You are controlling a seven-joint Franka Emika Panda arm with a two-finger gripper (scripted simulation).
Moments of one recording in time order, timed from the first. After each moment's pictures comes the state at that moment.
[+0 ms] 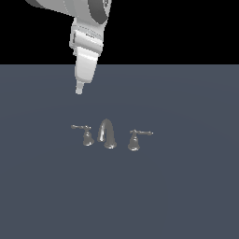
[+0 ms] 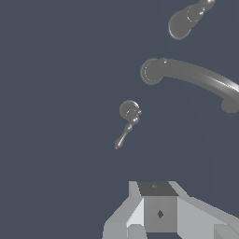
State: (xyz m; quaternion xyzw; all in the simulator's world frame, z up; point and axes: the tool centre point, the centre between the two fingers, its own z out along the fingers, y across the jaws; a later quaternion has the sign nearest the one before) arm -0.017 0.130 0.212 -0.81 0.57 0.13 0.07
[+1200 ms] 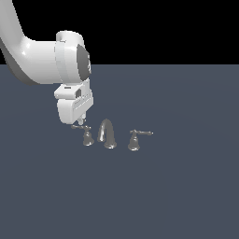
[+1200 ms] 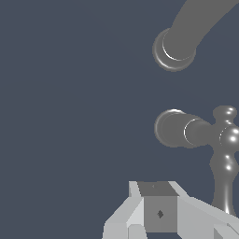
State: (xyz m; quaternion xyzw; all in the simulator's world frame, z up) arm 0.024 0.151 0.080 -0.65 0.76 0.01 0.00
